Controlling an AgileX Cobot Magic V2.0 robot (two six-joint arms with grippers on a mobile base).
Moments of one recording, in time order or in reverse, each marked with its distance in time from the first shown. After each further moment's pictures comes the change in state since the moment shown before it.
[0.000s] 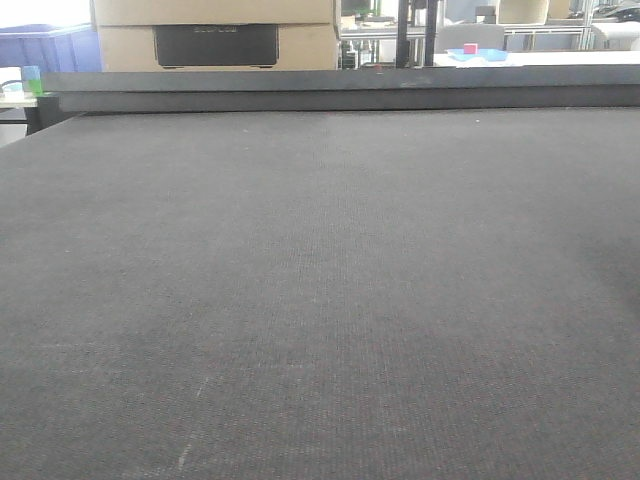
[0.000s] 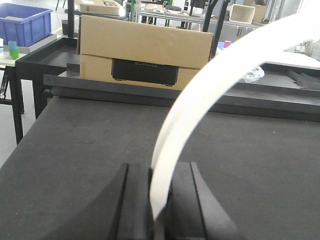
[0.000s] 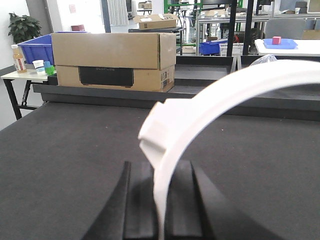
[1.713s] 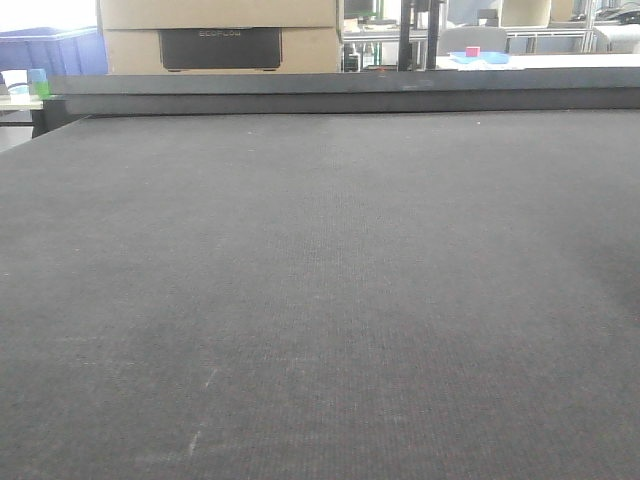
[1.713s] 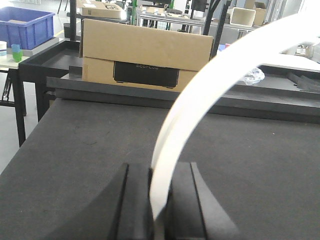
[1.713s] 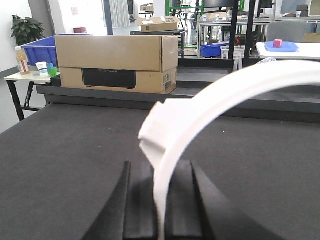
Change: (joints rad) left arm 0.000 0.000 0.000 0.000 -0.006 0.000; right arm 0.000 0.000 0.000 0.000 -0.004 -0.002
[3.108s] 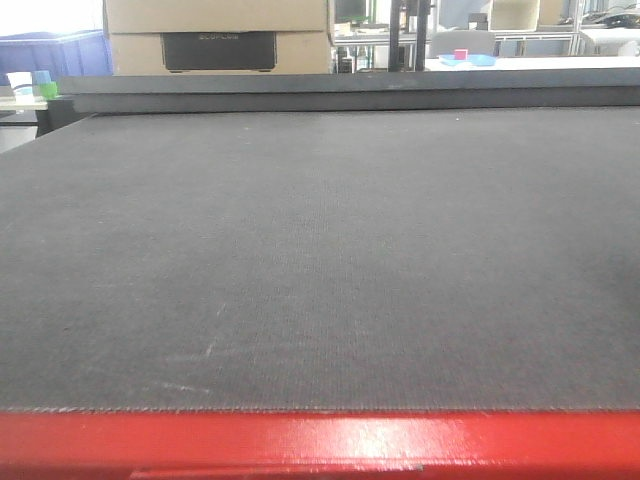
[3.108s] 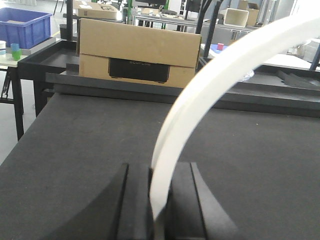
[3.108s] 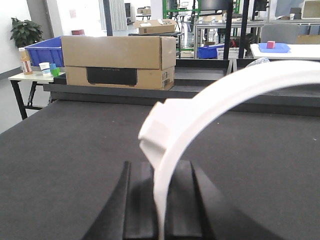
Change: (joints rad) left arm 0.000 0.000 0.000 0.000 0.000 0.000; right arm 0.000 0.000 0.001 0.000 0.000 0.000
